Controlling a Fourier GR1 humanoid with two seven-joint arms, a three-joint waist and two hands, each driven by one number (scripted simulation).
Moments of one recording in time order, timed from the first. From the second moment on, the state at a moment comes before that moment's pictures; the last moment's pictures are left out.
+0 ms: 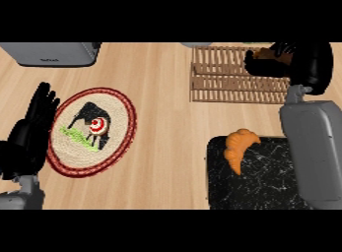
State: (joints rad) left arm -0.08 0.19 0.05 -1.69 0.03 0.15 0.17; right arm -0.70 -0.13 -0.14 -1.36 0.93 -0.20 0.56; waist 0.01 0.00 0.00
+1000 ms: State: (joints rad) left arm -0.09 0.16 0.06 -1.68 0.00 0.15 0.16; right arm -0.91 -0.19 -0.31 -0.83 0.68 -0.37 0.24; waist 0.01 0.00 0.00
